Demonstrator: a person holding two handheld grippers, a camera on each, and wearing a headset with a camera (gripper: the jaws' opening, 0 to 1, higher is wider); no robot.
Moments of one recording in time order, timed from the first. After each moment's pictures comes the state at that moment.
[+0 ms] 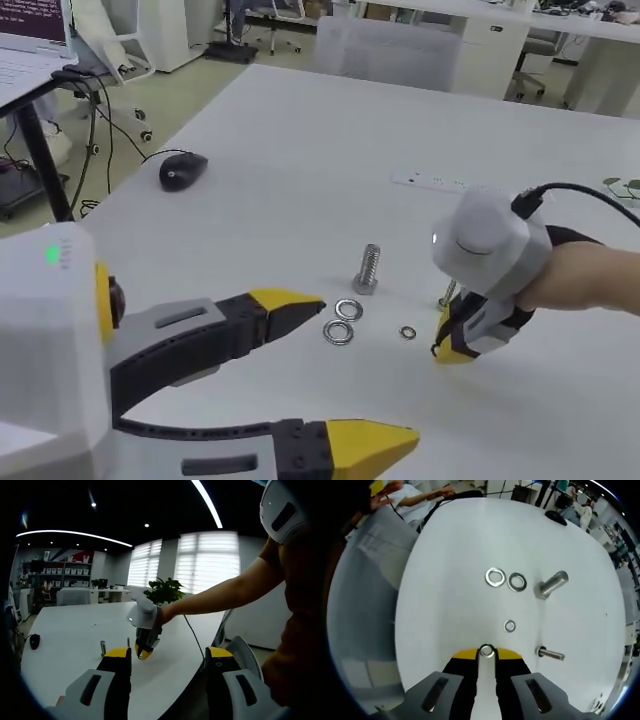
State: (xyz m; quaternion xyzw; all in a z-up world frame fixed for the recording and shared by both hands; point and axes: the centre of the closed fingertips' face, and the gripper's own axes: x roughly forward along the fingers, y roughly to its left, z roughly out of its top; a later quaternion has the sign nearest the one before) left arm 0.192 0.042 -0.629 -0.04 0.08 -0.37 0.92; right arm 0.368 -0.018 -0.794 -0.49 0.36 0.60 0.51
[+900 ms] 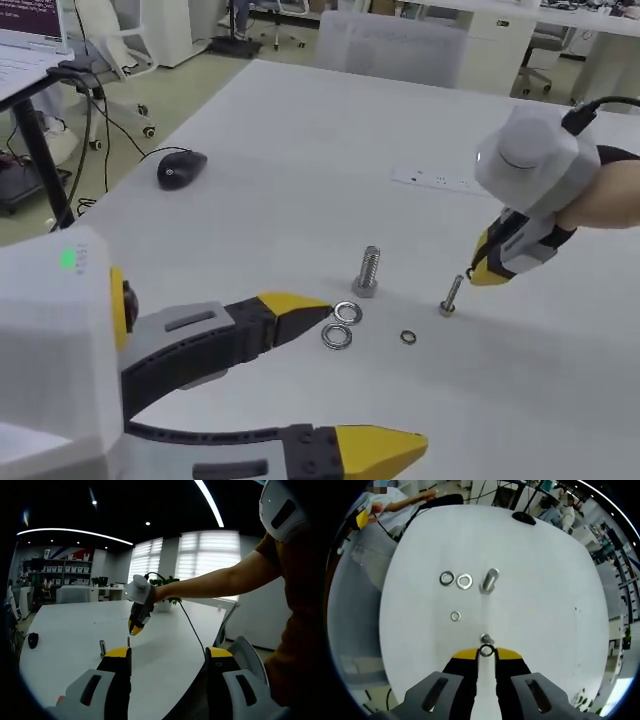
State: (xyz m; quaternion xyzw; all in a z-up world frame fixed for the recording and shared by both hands) left arm 0.206 0.040 -0.634 -0.04 0.09 -0.36 0.93; right arm 0.441 -0.016 -0.743 -0.51 0.34 0.56 0.55
